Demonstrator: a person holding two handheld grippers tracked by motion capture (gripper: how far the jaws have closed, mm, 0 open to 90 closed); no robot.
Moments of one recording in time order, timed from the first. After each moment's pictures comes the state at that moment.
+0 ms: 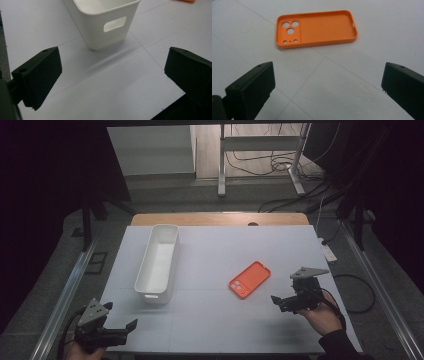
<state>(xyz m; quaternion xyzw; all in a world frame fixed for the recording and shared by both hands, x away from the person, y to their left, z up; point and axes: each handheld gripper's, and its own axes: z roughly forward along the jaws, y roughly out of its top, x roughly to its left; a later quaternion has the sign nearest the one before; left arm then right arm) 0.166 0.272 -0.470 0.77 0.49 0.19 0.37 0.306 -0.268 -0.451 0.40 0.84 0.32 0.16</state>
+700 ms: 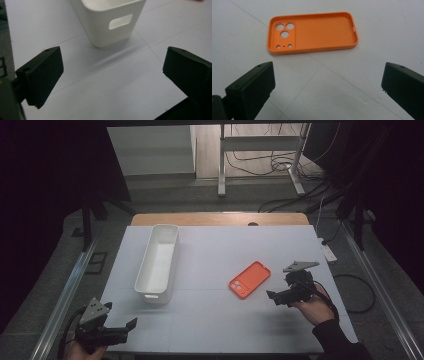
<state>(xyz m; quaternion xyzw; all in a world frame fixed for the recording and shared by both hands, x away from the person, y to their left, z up) 0.168 0.272 -0.470 0.76 0.51 0.20 0.35 0.329 -0.257 -0.457 0.40 0.85 0.31 0.15</state>
